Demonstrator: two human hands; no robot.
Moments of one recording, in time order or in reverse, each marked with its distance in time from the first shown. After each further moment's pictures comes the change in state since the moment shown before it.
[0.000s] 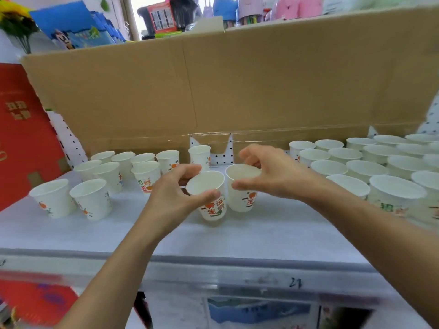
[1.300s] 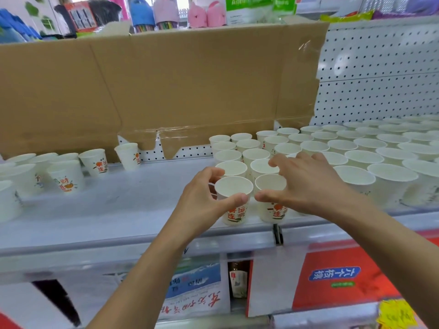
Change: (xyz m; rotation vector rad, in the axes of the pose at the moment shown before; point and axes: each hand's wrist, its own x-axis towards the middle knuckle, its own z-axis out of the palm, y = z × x) left_hand -0.066 0.137 0.166 -0.041 -0.256 0.039; right_hand -0.169 0.105 -0.112 -0.635 0.048 0.247
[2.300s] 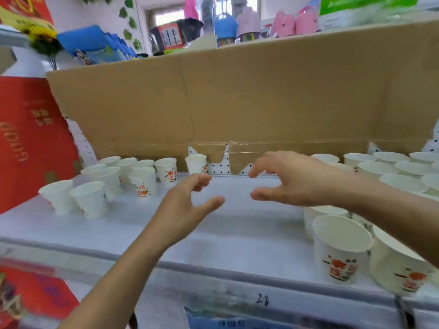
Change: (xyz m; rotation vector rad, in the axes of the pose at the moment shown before) left_hand 0.016 -0.090 -0.135 0.224 0.234 -0.043; right_hand 0.121 -0.115 -0.008 0.252 -0.062 -0.531
